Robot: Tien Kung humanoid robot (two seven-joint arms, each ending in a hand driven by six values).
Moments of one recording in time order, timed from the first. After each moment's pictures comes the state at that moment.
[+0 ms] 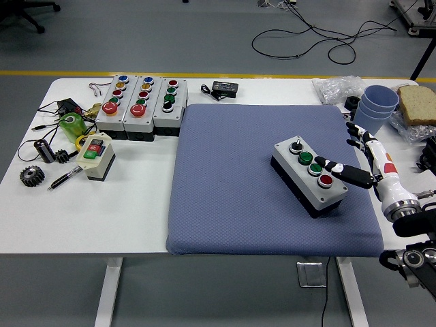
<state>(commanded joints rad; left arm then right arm) -0.04 0.00 -1.08 -0.18 1.63 0.20 0.15 0.20 -0.32 1.07 1.57 -1.54 -0.41 -0.25</state>
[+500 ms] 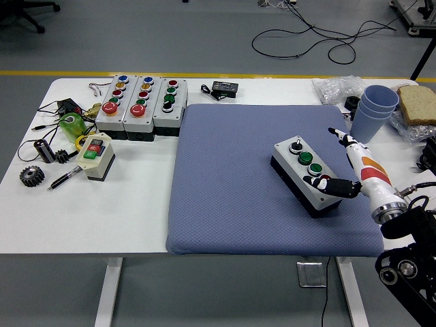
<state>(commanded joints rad) -0.04 0.00 -1.08 -0.18 1.64 0.20 0.16 0.21 -0.30 1.03 1.56 -1.85 -0.35 -0.32</state>
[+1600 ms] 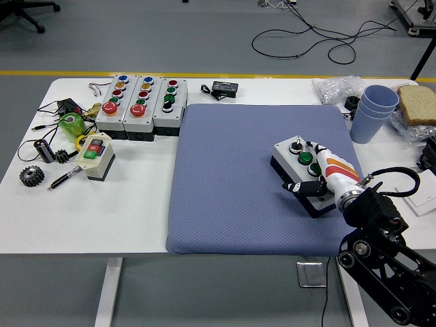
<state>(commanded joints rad) -0.05 0.00 -1.07 -0.18 1.61 0.20 0.15 0.39 -0.16 0.93 1.42 -1.99 -0.17 -0.65</state>
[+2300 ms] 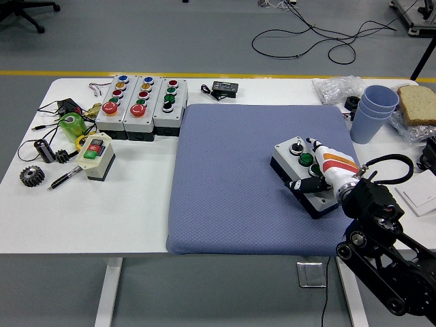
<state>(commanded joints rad) -0.05 0.00 -1.07 -0.18 1.61 0.20 0.16 0.43 -0.15 0.94 1.37 -2.07 -0.05 -0.65</state>
